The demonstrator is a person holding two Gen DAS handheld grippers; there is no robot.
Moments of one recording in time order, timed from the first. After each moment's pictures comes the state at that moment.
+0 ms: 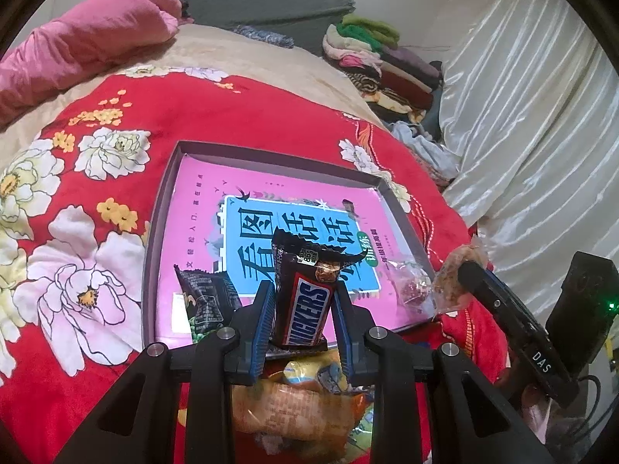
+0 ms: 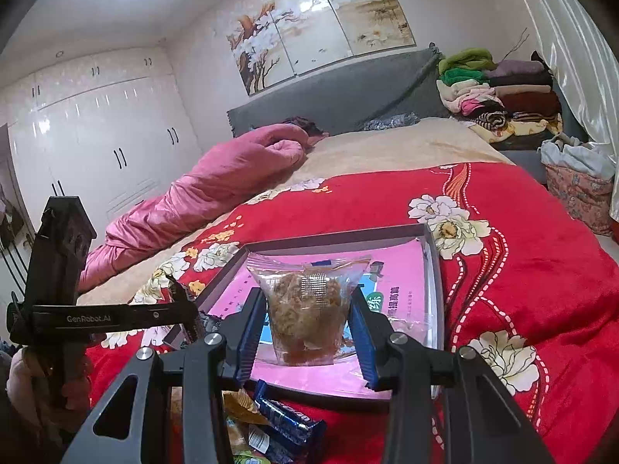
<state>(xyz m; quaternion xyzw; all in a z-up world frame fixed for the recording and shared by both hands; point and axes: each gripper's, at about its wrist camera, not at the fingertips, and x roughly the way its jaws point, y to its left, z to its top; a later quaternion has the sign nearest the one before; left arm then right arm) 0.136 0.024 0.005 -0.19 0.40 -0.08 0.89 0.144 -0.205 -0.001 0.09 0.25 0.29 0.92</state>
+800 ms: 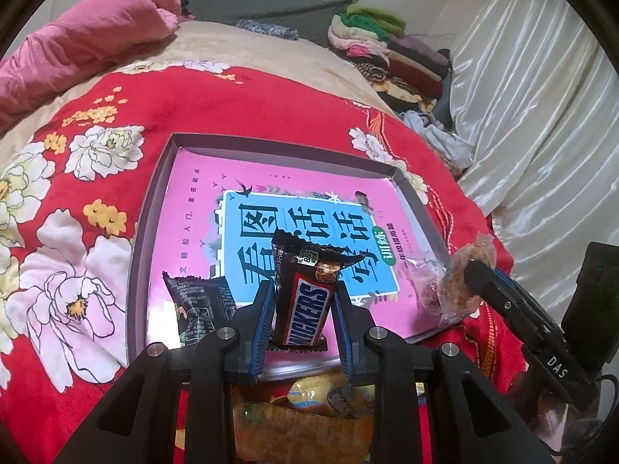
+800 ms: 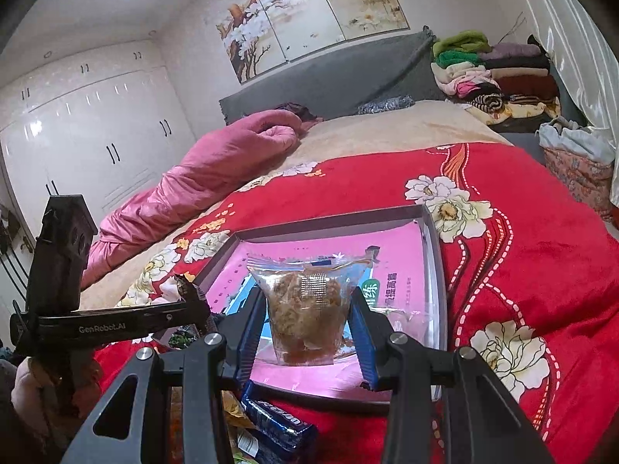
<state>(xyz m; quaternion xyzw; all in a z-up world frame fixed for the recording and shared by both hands) 0.156 0.012 -0.012 -0.16 0.42 -0.06 0.89 0.162 -0.202 -0.015 0.09 0.29 0.28 0.91</state>
